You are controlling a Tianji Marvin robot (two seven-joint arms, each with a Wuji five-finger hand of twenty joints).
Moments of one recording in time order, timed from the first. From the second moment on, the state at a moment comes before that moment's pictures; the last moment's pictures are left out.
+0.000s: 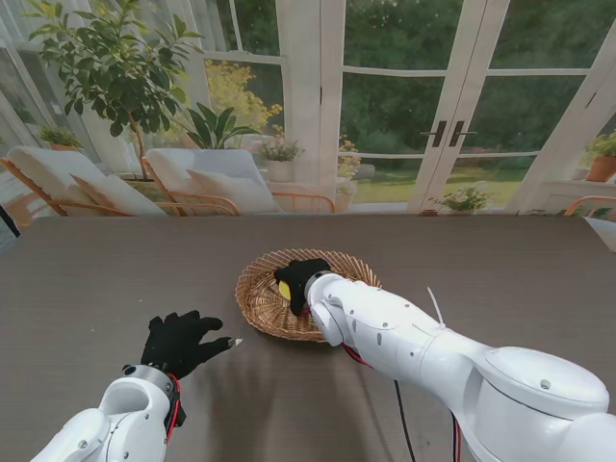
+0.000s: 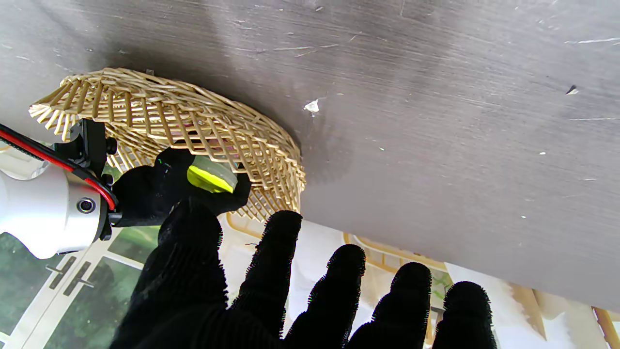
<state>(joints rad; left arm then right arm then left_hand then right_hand) 1.91 -1.07 -1.30 -2.04 0.91 0.43 -0.13 -0.67 -1.49 0.13 -0.67 -0.60 0.20 -0.04 0.91 -0.08 -0.01 -0.04 0.65 0.15 0.14 0.31 0.52 0.33 0.05 0.22 0.27 0.40 0.06 0.29 0.04 0.40 0.16 0.53 0.31 -0.96 1.21 -0.19 0.24 -0.24 0.98 0.50 0.39 0.10 0.83 0.49 0.76 0.33 0.52 0.42 0.64 0.42 1.00 0.47</state>
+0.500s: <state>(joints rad) 1.91 -1.07 -1.29 -2.04 0.90 0.44 -0.13 -0.67 -1.48 0.13 -0.68 -0.61 0.19 -0.04 0.91 -0.08 -0.01 -0.04 0.65 0.15 0.14 0.31 0.52 0.33 0.05 0.22 0.27 0.40 0.06 0.29 0.04 0.40 0.16 0.53 0.32 -0.94 1.21 -0.19 0.24 -0.23 0.97 0.49 0.40 0.10 0.76 0.41 0.73 0.32 0.34 0.32 0.64 0.44 0.88 0.47</state>
